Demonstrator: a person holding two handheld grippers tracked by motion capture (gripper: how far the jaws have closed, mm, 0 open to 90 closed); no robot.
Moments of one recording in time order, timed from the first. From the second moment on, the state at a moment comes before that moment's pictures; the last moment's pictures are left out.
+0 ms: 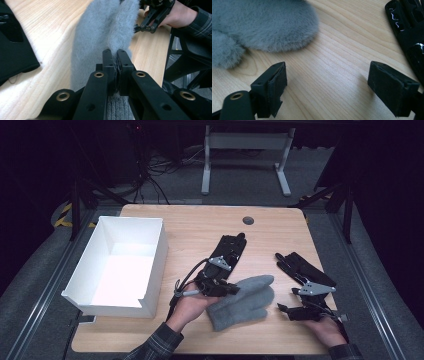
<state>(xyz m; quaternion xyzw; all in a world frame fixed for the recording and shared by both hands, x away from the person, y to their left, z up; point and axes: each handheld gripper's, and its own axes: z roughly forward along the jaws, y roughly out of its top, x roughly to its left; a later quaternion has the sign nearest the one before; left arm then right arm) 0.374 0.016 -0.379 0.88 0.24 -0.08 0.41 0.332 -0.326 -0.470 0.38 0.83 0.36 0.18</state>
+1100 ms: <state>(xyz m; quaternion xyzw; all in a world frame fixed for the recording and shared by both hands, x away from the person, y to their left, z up) 0.352 0.013 -0.393 0.89 0.20 -0.07 0.41 0.328 -0.328 -0.462 0.38 0.83 0.36 0.18</state>
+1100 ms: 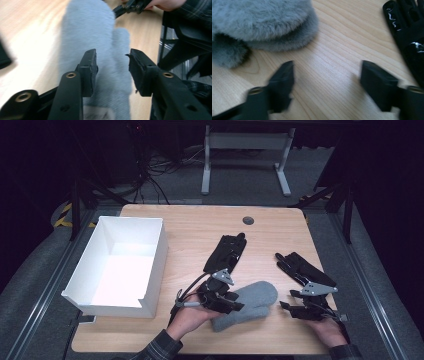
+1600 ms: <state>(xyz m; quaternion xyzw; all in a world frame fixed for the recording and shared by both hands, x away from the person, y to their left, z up) 0.365 0.048 -0.414 0.89 0.27 -0.04 0.37 0.342 -0.285 -0.457 0.35 0.85 0.36 0.12</state>
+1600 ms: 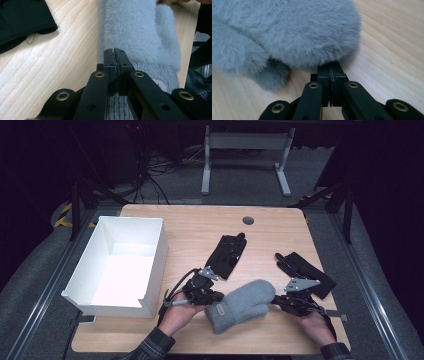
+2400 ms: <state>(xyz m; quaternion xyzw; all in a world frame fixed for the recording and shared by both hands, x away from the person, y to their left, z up) 0.363 0.068 -0.404 0.87 0.30 -0.02 0.40 0.376 -0.252 -0.455 0.34 0.86 0.36 0.13</state>
